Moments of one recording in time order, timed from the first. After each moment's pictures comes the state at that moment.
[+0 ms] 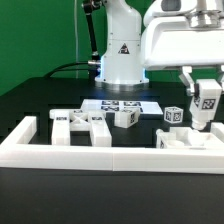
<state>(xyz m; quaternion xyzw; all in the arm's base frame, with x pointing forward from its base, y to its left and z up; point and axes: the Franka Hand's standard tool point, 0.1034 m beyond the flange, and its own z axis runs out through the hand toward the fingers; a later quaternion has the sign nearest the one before) 0.606 0.096 0.106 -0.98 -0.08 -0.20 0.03</state>
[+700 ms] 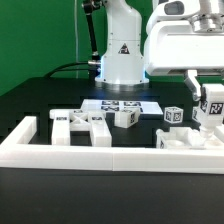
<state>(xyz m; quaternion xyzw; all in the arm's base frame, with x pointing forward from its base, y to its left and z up) 0.624 0.099 0.103 -0.96 -0.08 -0.28 0.02</state>
